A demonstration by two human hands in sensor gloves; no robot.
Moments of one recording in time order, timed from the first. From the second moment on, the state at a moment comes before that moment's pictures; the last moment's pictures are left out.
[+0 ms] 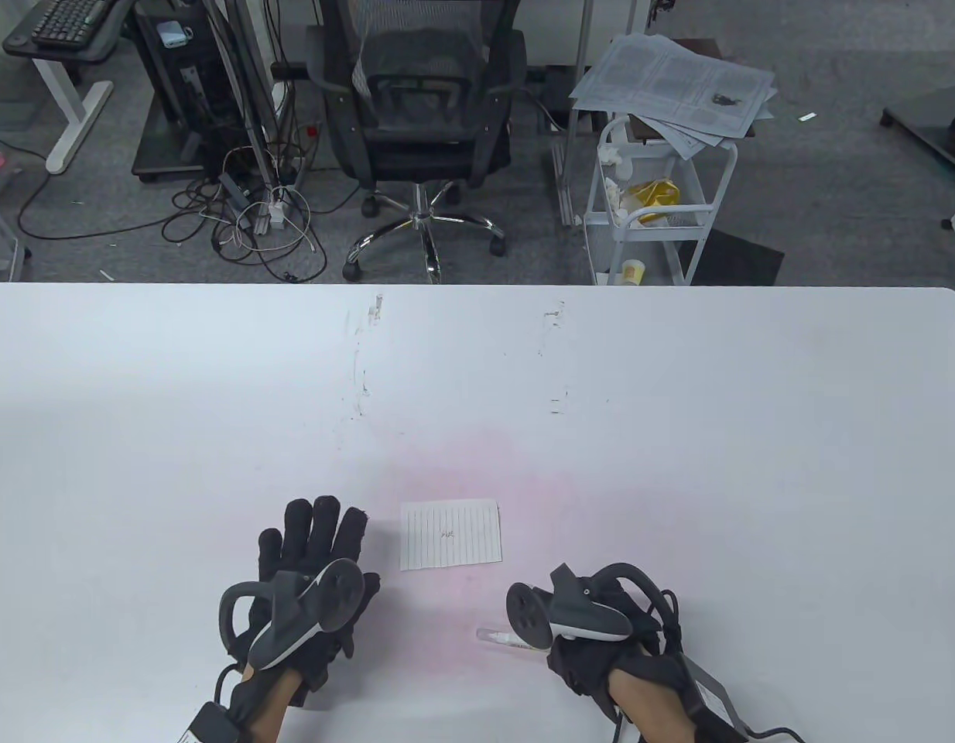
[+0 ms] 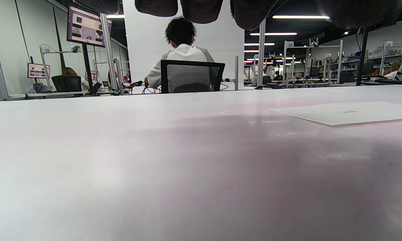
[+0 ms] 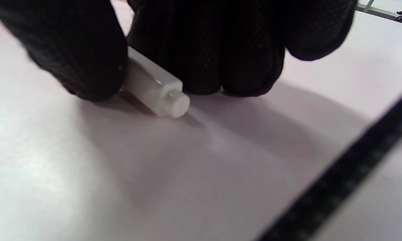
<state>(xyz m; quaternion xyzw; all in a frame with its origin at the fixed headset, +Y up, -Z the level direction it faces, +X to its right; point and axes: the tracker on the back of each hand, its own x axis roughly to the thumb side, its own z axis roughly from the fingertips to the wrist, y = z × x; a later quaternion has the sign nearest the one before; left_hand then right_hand) -0.213 -0.738 -0.235 0.01 -0.04 -0.01 1.00 0.074 -0.750 -0.232 -0.24 -0.19 -0.95 0.11</state>
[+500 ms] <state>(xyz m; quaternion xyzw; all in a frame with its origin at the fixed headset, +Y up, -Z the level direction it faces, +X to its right) -0.210 -0.736 -0.234 0.03 -0.05 -0.01 1.00 0.102 -0.705 -0.235 -0.28 0.04 -0.94 -0.18</state>
